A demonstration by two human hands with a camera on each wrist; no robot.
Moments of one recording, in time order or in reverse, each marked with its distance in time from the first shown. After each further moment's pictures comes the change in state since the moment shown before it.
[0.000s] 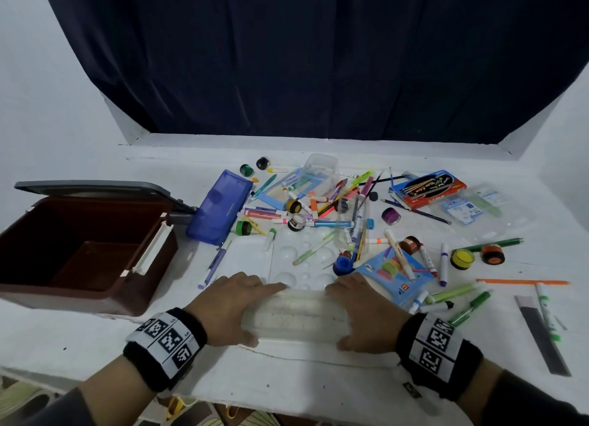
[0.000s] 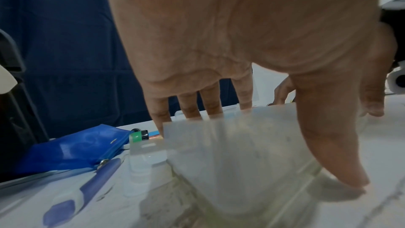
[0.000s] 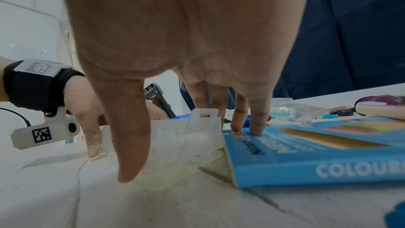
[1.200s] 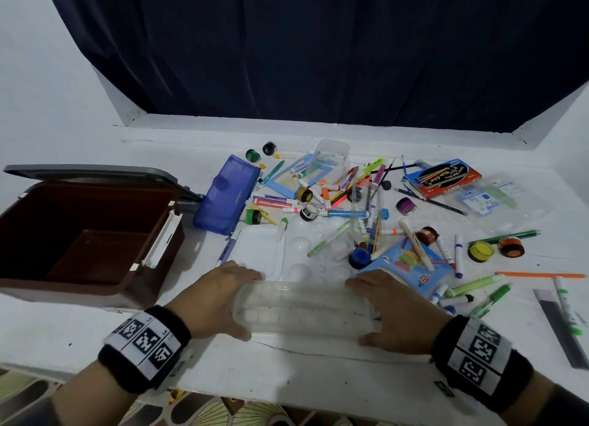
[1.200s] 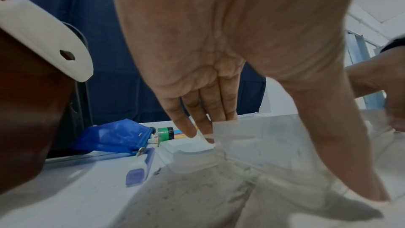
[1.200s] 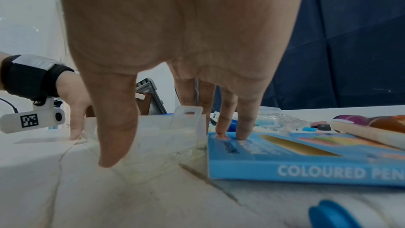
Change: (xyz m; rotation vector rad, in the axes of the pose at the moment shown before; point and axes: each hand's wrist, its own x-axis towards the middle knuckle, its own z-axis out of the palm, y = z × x) left_hand -0.022 -0.036 -0.001 -0.192 0.071 -0.085; right_hand -0.006 0.005 0.003 0.021 -0.026 0.075
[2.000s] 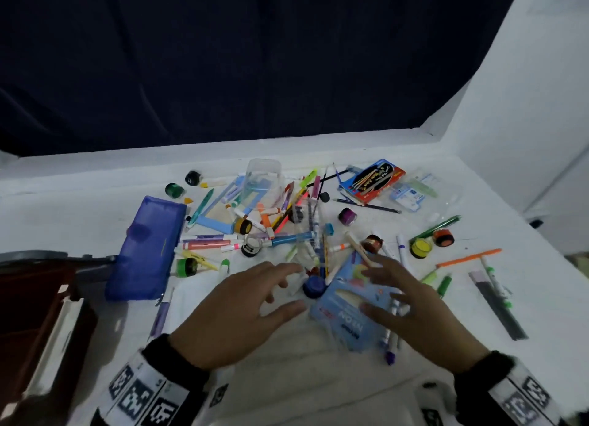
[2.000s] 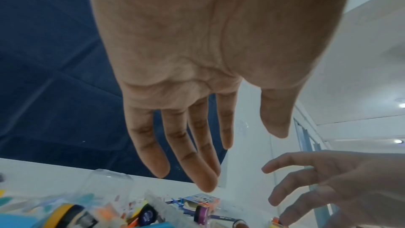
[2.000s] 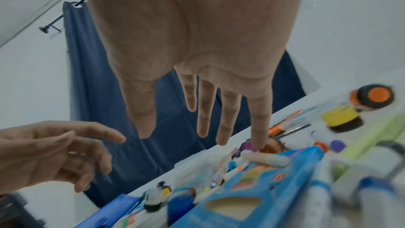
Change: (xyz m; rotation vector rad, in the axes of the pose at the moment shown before) left_hand 0.080 0.100 -0.054 -0.219 0.098 0.341; right_hand -0.038 0.035 -0.012 0.617 0.661 0.252
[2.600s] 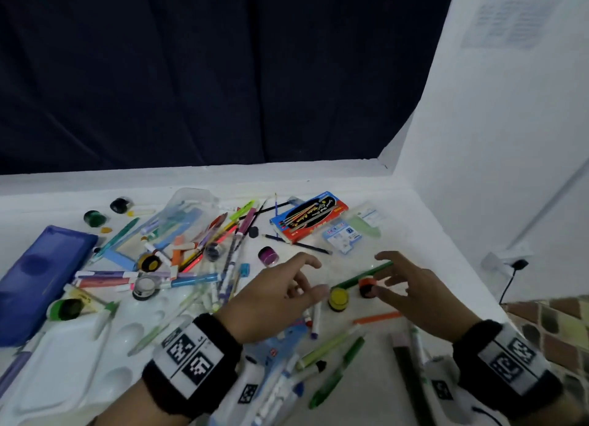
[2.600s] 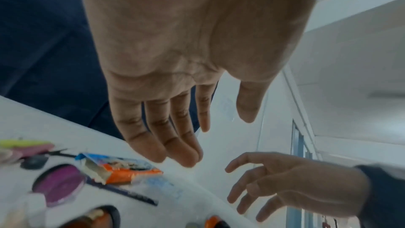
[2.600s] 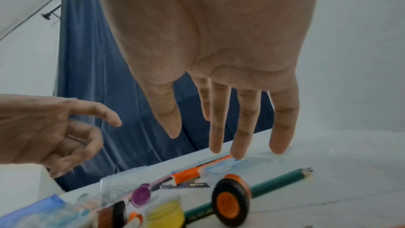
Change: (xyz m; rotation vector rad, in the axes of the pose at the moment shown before) left_hand 0.193 0.130 0.091 -0.389 -0.041 -0.137; right_hand 0.084 0.144 -0.181 -0.230 -0.054 -0.003
